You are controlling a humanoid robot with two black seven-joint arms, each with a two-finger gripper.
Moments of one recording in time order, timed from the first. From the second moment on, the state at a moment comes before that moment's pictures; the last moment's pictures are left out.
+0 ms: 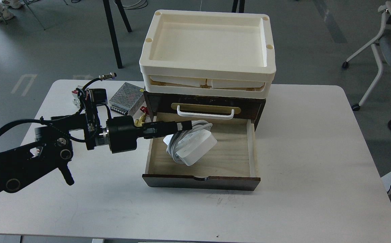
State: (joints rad) left arm -0.66 0.58 -0.53 -1.36 1.31 -0.40 -0.46; right arm 0.84 -0.56 0.47 0.20 0.44 0.49 0.39
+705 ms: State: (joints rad) left arm -0.65 0.42 -0.49 -1.11 1.32 -0.39 -0.35; right arm 0.82 -0.56 0.48 0.20 0.44 0.49 0.40
